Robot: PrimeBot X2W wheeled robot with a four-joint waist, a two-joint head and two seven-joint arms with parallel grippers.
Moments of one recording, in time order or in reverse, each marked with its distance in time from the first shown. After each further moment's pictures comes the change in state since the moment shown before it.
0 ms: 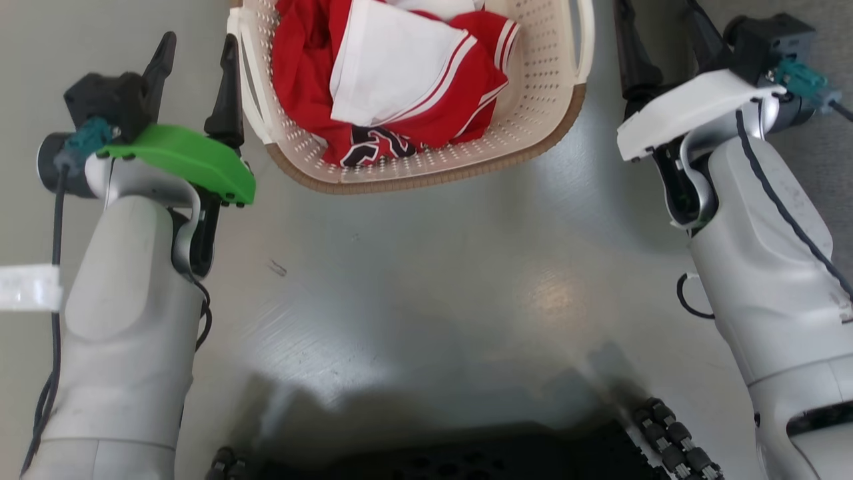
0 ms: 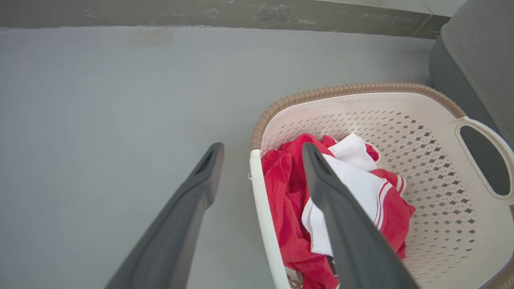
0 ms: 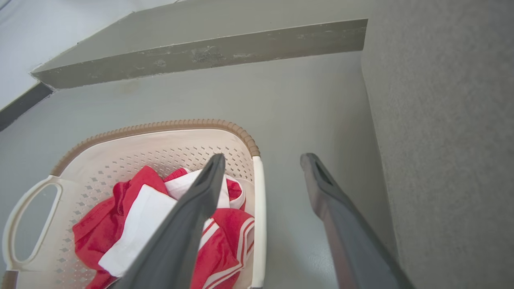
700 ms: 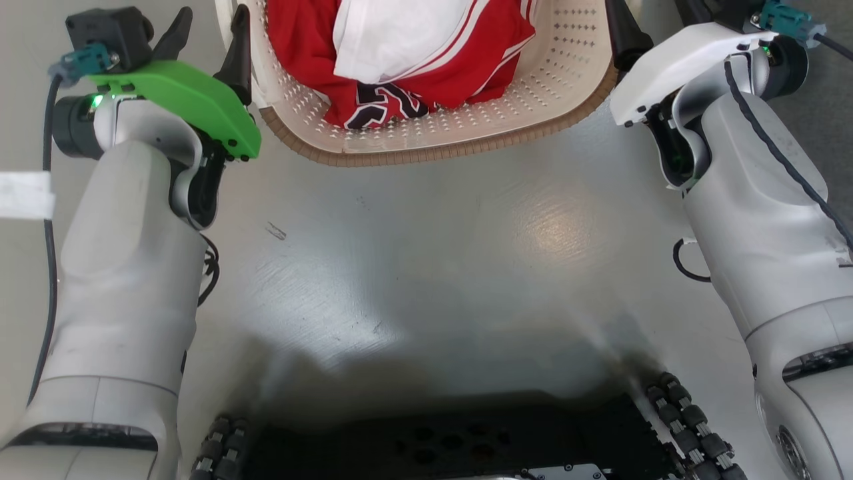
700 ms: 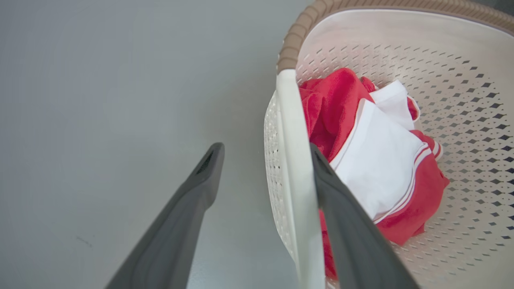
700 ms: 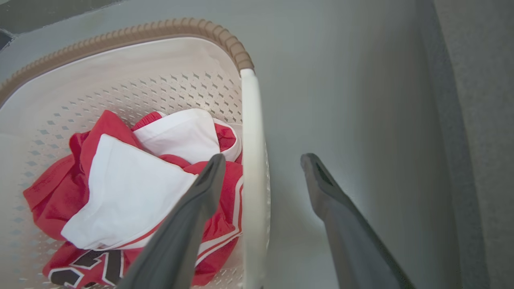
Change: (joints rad) left arm -0.187 -0.030 -0.018 0.222 -0.102 -0.009 0.126; right arm -0.189 0.016 0.032 0.269 0.027 0.017 0.026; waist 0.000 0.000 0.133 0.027
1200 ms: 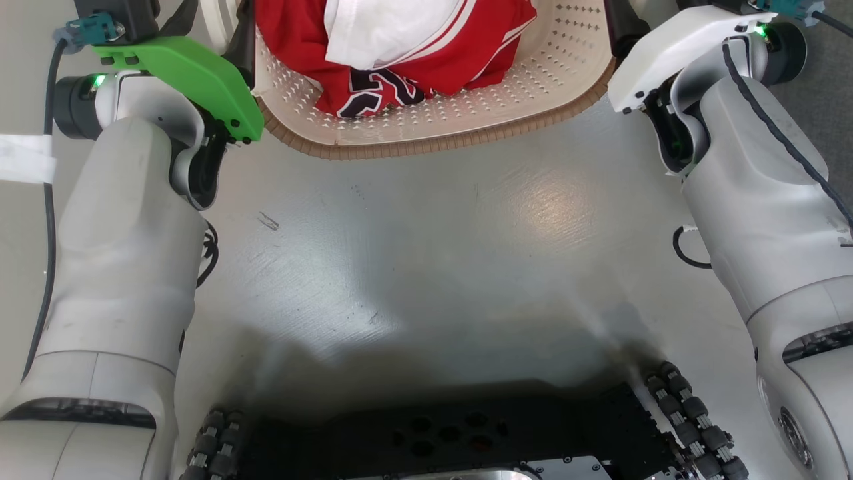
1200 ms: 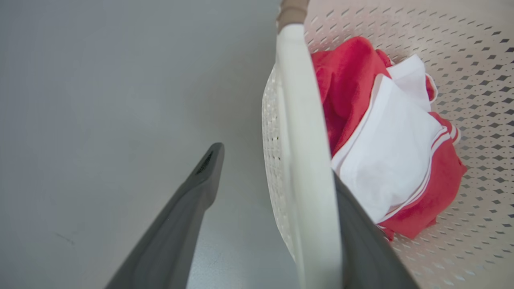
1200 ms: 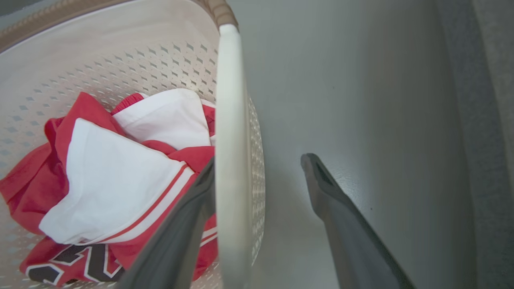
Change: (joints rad) left arm -0.086 -0.004 -0.038 0.096 -0.020 0.000 0.034; right arm -0.075 0.005 0.031 0.105 0.030 0.008 -0.007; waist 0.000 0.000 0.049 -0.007
